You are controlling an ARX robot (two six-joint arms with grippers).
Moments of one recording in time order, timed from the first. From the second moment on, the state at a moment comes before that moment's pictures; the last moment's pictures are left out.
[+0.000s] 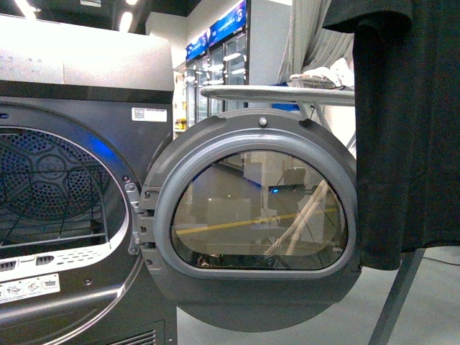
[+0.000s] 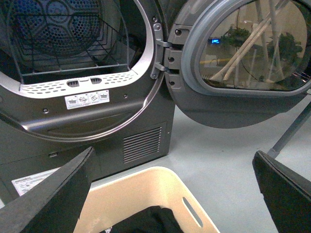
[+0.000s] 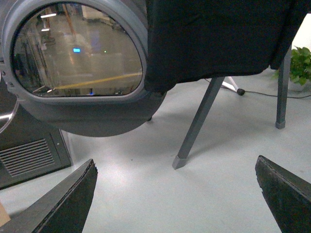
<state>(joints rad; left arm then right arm) 0.00 0.00 0.02 0.00 0.00 -0.01 0.00 0.01 0.01 0.00 0.00 0.00</state>
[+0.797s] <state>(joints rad) 0.00 0.00 0.02 0.00 0.00 -0.01 0.00 0.00 0.01 0.00 0.00 0.00</state>
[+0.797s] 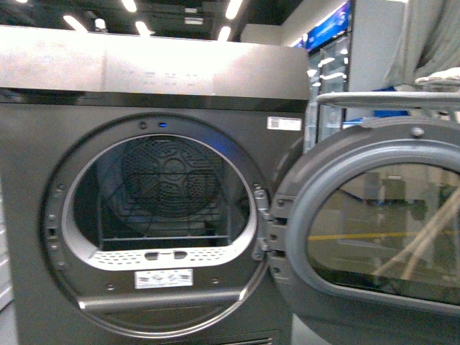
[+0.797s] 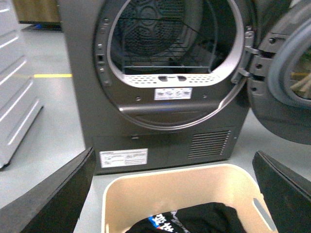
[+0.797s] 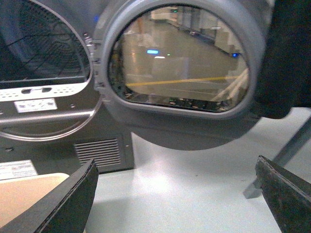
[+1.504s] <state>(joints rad) 0.00 0.00 0.02 0.00 0.00 -0.01 0.00 0.00 0.01 0.00 0.00 0.00</state>
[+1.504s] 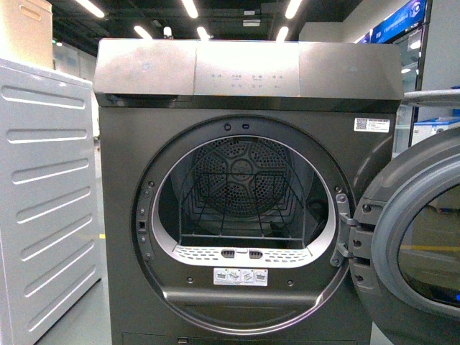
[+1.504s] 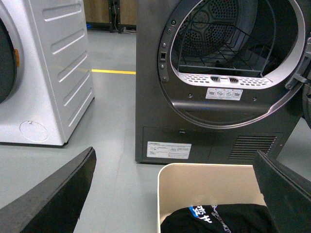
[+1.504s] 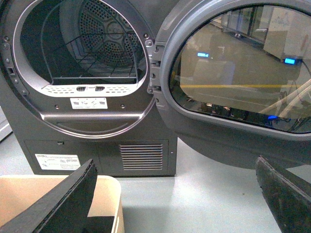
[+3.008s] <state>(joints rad) -0.01 2.17 0.81 0.53 -0.03 -0.04 0.18 2.00 0.75 0.50 0.02 0.19</state>
